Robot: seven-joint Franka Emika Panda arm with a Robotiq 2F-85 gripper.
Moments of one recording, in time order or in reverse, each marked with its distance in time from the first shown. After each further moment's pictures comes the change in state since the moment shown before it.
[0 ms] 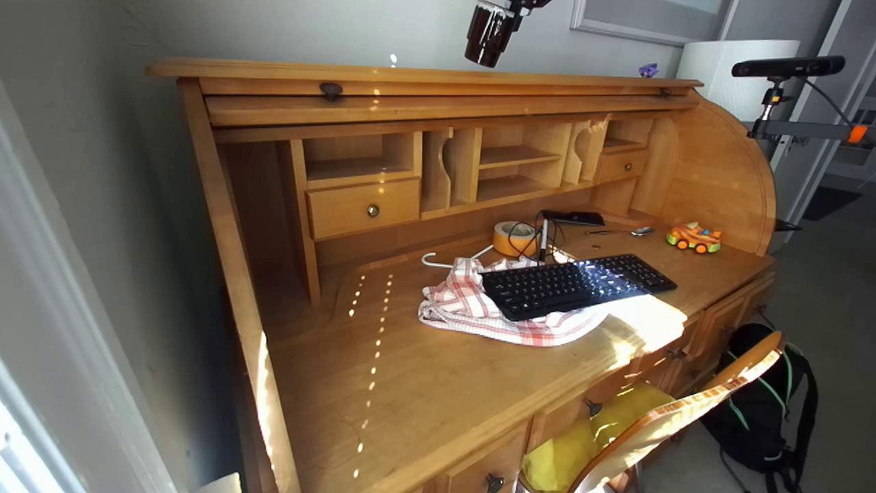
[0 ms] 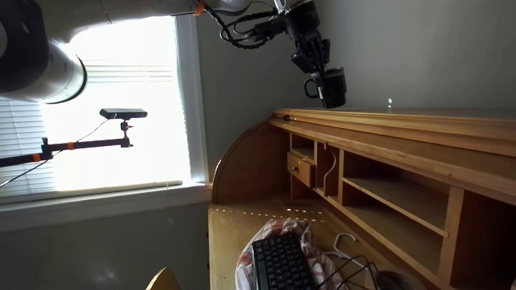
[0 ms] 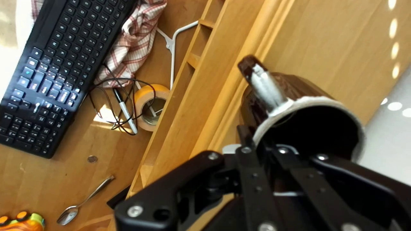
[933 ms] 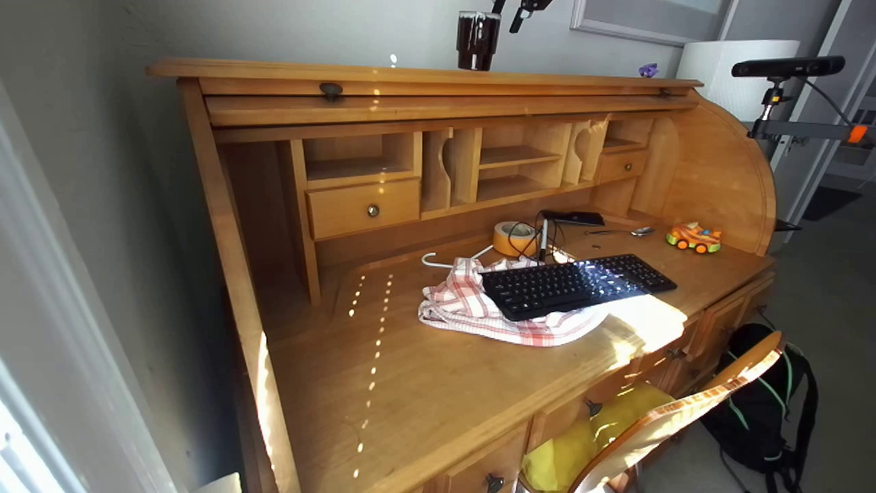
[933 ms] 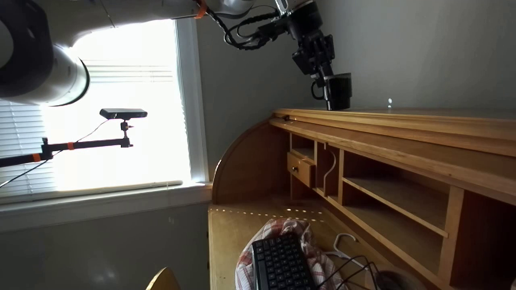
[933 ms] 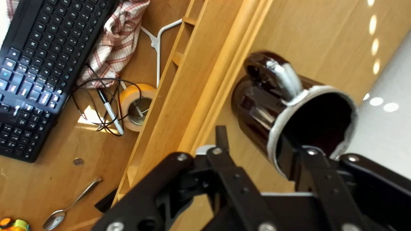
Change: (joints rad) arm 0.000 0.017 0.002 0.016 0.001 0.049 0.012
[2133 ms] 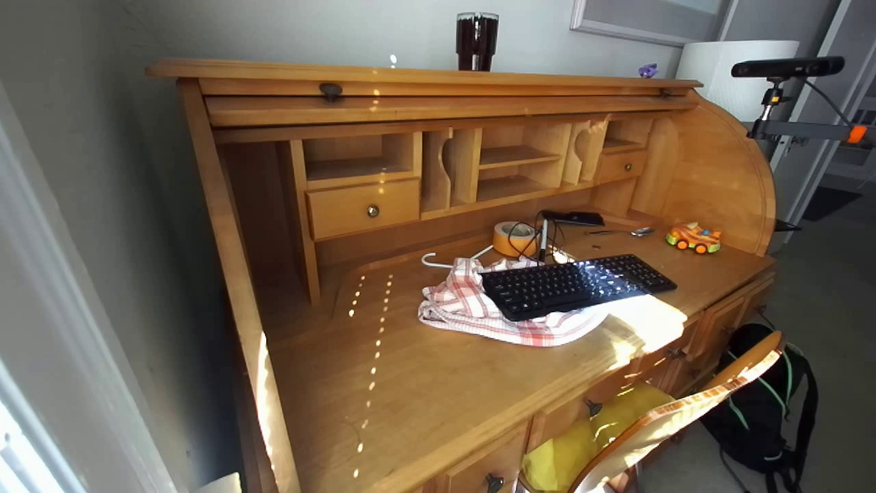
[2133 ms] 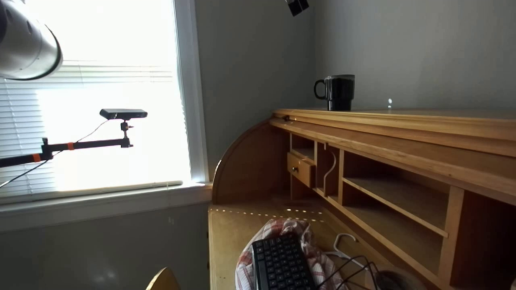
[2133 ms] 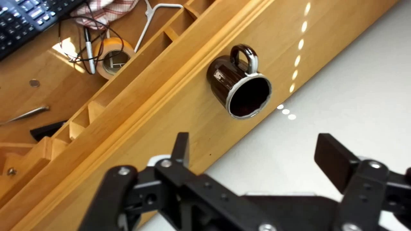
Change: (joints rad) arm -0.059 -0.159 0.074 0.106 0.023 -0.161 -0.457
